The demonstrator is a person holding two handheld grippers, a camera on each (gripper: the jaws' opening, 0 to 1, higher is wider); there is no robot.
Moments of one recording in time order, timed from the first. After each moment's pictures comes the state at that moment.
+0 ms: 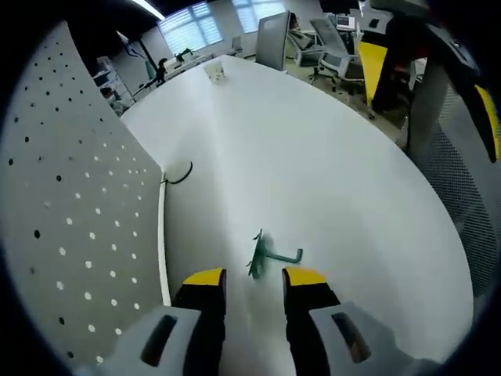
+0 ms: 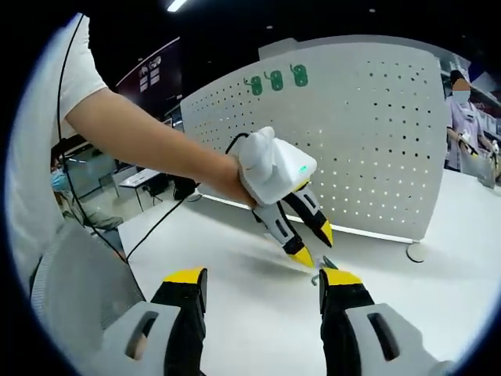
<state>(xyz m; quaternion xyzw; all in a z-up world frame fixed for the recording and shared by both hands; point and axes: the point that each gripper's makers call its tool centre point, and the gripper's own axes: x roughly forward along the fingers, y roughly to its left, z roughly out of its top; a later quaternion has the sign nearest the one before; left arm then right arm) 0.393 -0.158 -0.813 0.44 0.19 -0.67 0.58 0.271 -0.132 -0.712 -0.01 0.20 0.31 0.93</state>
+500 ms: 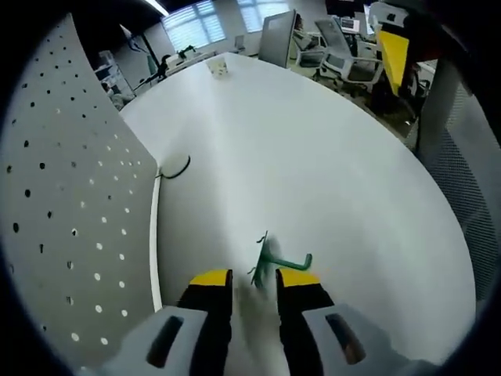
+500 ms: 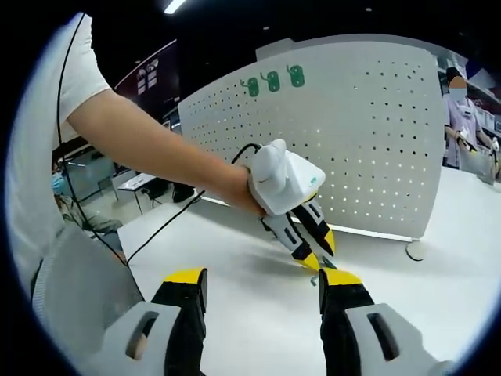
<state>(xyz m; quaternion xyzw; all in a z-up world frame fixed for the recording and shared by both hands) 0.392 -0.164 -0.825 0.43 0.20 -0.67 0.57 0.271 -0.134 -0.711 0.01 0.20 0.31 0.93</state>
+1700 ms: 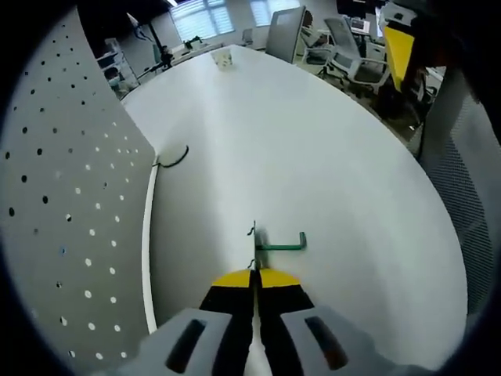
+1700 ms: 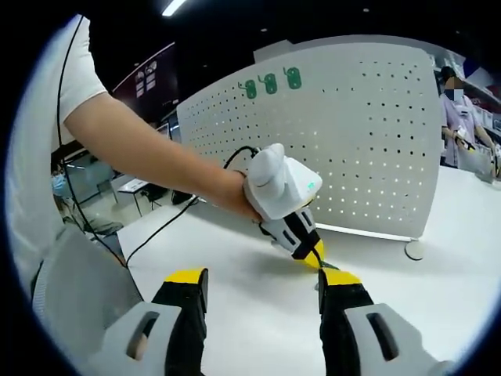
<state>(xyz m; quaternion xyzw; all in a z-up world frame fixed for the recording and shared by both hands) 0.392 -0.159 -0.830 0.41 0.24 -0.65 0.59 0.271 -0.136 -0.710 0.01 0.20 0.30 0.93</state>
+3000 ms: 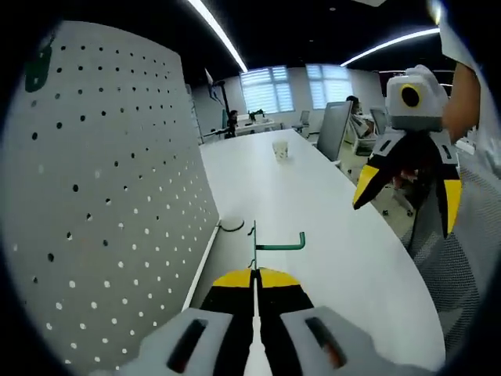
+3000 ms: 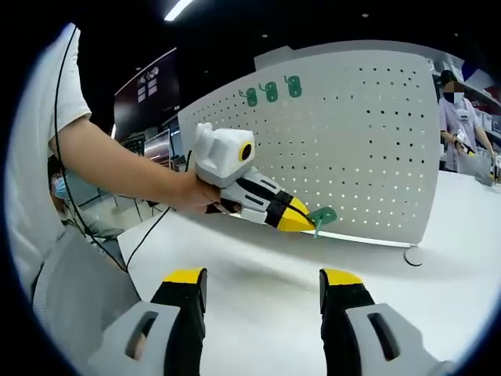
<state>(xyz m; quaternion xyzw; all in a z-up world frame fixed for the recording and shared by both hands) 0.386 -0.132 -0.720 0.19 0.11 -0.63 0.74 0.272 -0.134 -0.701 0.01 0.18 0.31 0.93</state>
